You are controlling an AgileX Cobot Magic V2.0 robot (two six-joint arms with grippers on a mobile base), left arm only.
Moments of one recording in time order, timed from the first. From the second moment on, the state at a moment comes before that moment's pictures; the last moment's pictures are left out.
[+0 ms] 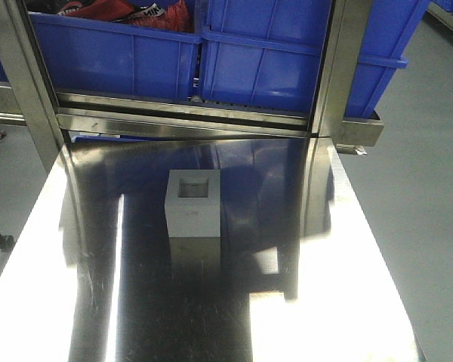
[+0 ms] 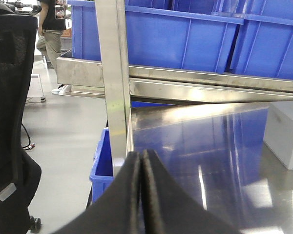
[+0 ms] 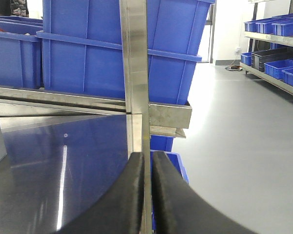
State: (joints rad) arm 0.06 -0.01 0.03 -0.04 0.15 0.04
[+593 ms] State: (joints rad) arm 0.06 -0.01 0.03 -0.04 0.15 0.04
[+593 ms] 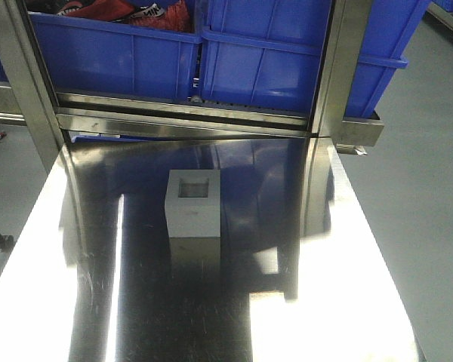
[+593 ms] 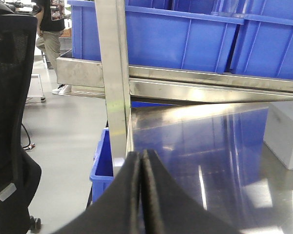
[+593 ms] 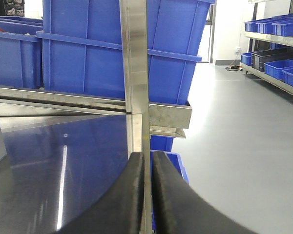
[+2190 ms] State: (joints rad) arm 0.06 0.43 -0.47 -0.04 0.37 0.04
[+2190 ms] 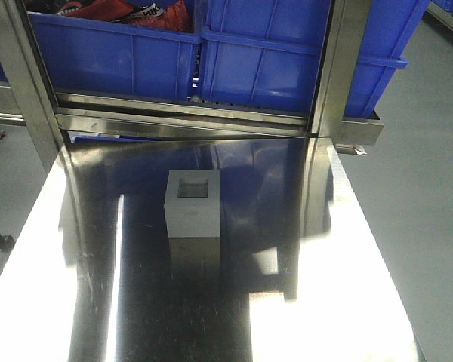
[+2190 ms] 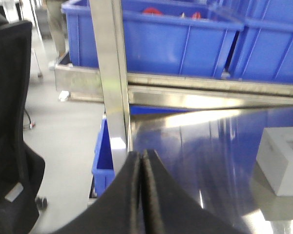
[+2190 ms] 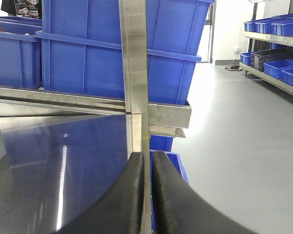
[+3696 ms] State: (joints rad) arm -0.27 1.25 -0.93 -0.18 0.31 0.18
